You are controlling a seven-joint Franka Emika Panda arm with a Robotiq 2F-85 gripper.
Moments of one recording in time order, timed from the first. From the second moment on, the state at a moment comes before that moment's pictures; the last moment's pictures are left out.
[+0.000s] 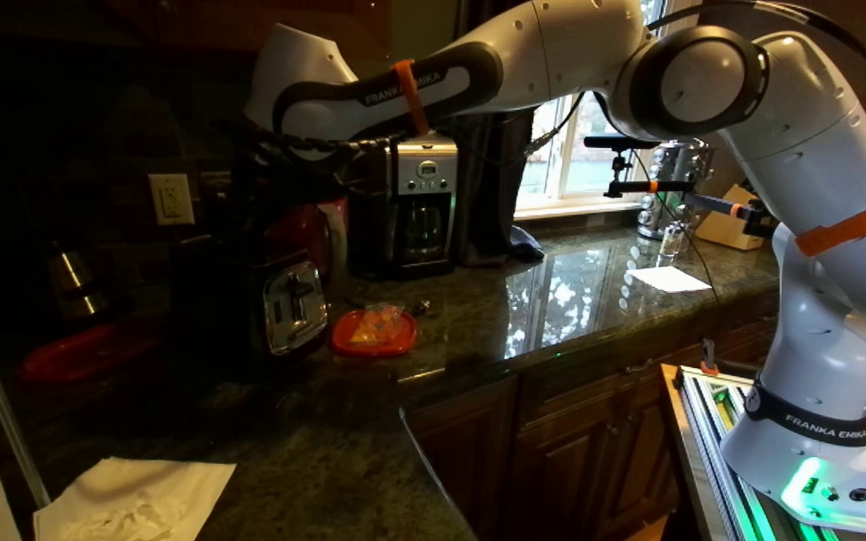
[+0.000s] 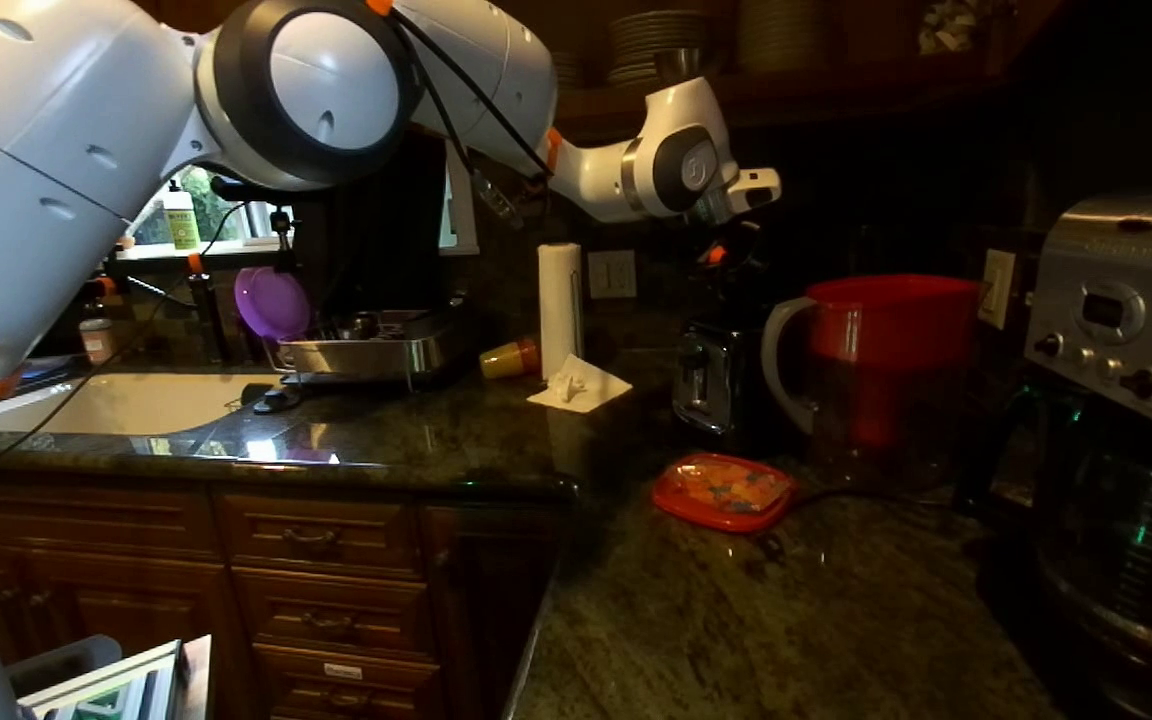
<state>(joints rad) 0.15 0.71 0.03 -1.18 -0.13 2.38 0.29</state>
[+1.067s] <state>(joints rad) 0.15 0.73 0.01 -1.15 -0.08 2.31 0.29</state>
